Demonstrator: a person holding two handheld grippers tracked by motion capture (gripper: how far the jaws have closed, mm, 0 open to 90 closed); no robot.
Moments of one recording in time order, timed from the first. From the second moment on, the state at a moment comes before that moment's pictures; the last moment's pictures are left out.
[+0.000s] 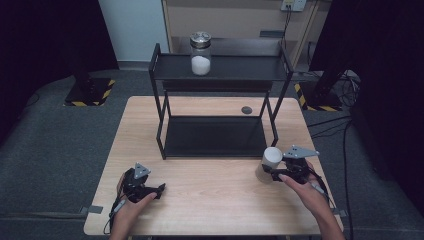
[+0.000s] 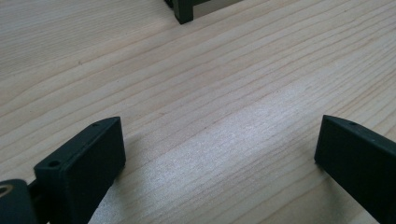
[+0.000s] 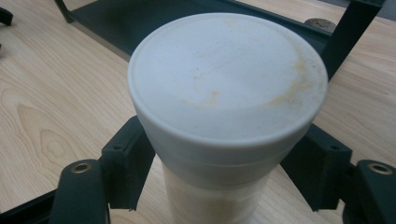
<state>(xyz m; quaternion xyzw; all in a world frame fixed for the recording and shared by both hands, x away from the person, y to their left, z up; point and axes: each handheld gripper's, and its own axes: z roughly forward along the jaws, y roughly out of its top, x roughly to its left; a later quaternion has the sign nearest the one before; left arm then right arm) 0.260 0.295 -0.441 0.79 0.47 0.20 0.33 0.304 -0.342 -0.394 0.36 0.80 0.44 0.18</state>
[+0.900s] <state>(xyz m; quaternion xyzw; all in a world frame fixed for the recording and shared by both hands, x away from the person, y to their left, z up) 0.260 0.295 -0.441 0.79 0.47 0.20 0.33 0.295 -0.346 -0.385 0.33 0.80 0.46 0.18</state>
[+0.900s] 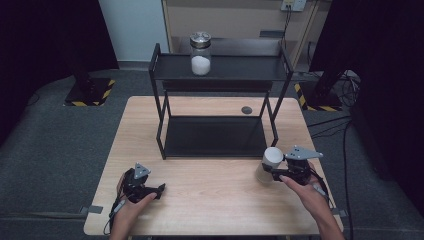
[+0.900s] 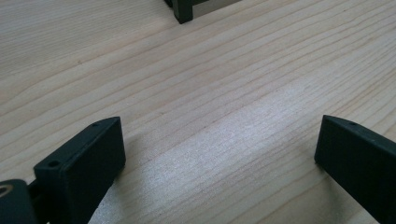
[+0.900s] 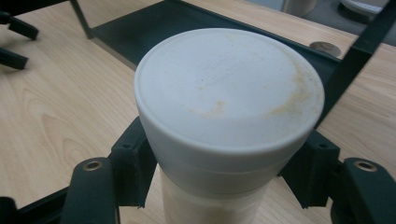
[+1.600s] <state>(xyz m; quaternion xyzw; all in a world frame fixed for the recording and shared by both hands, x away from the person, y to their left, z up) 0.260 0.295 -0.441 0.79 0.47 0.20 0.33 0.317 -0.344 -0.369 0.28 0.82 0.48 0.14</state>
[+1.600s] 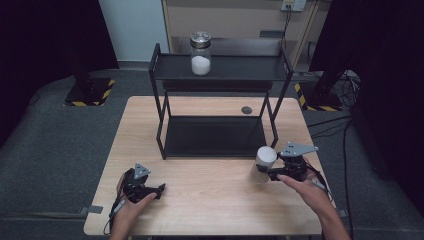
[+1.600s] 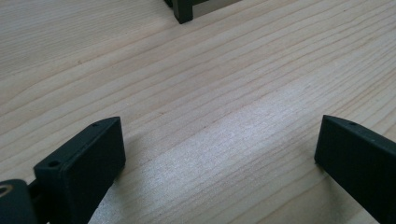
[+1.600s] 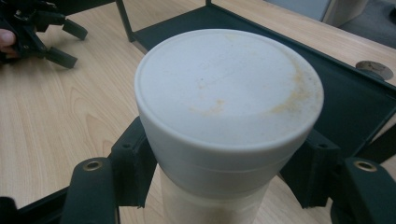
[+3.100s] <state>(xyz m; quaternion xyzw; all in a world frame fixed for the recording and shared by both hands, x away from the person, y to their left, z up) 0.260 0.295 -0.441 0.79 0.47 0.20 0.33 0.367 -0.317 -0.293 0.25 0.83 0.48 0.13</state>
